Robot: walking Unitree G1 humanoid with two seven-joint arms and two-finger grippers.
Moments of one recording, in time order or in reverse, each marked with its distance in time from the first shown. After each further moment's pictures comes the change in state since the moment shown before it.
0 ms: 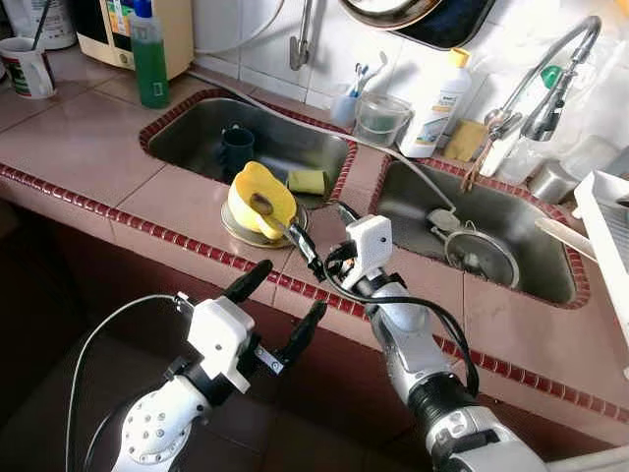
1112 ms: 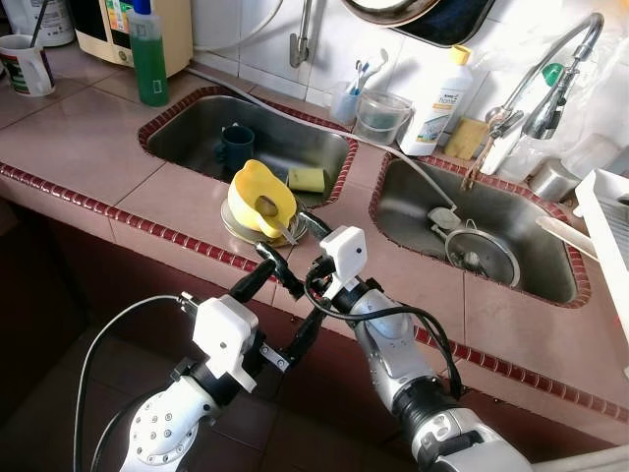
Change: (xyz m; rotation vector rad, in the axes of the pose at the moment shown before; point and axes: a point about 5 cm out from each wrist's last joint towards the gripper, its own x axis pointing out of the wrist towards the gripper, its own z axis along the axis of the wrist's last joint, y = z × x) left arm 0.004 -0.004 0.000 -0.031 -0.008 0.020; right arm 0.004 0.033 0.000 0.037 -0.060 0.184
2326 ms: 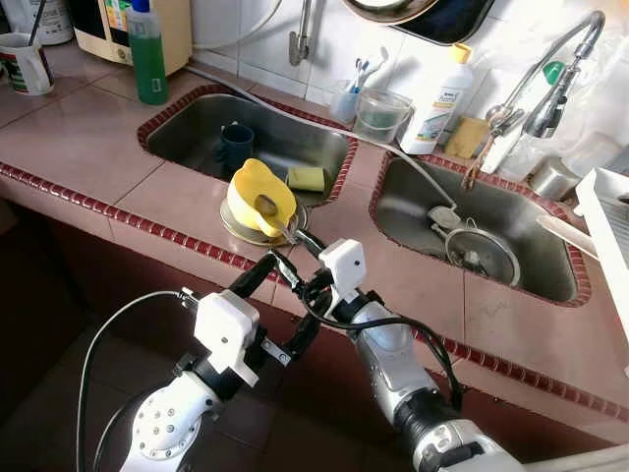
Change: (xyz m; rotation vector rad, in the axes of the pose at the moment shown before) left arm 0.005 0.001 0.003 0.004 -0.018 0.004; right arm -0.007 0.003 -0.010 -0.009 0.043 -0.035
